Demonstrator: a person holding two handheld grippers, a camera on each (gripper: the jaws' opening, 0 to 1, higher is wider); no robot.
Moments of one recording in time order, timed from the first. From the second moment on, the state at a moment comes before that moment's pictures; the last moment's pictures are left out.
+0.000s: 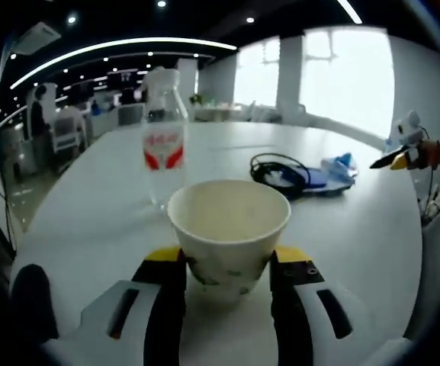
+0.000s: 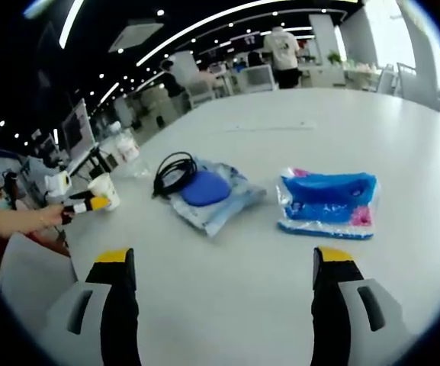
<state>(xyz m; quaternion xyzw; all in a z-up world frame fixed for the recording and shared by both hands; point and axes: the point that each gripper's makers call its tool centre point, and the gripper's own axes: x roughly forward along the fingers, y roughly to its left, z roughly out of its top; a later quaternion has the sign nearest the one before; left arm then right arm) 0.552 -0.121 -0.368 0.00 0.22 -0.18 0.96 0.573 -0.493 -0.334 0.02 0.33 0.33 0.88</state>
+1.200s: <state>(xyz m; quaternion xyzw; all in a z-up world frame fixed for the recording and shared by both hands) 0.536 -0.109 -0.355 -0.02 0.27 -0.15 0.95 0.580 -0.463 -0.317 0.03 0.32 0.36 0.88</state>
